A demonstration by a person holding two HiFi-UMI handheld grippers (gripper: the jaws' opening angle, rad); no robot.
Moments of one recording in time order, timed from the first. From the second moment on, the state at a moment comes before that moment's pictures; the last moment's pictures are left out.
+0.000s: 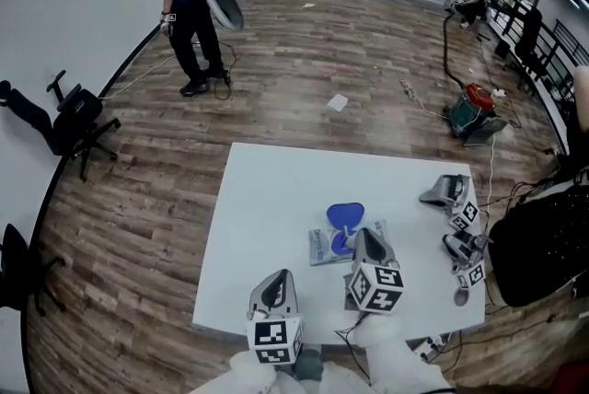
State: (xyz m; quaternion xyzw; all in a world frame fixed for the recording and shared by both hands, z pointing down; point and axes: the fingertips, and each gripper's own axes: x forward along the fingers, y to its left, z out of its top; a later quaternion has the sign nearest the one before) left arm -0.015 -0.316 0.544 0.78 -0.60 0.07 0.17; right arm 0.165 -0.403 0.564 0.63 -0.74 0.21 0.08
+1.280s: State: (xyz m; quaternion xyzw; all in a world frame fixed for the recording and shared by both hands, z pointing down) left arm 0.017 -0.278 0.505 0.81 -0.57 0.03 0.13; right arm 0.188 -0.317 0.478 0.64 -0.75 0.16 0.02
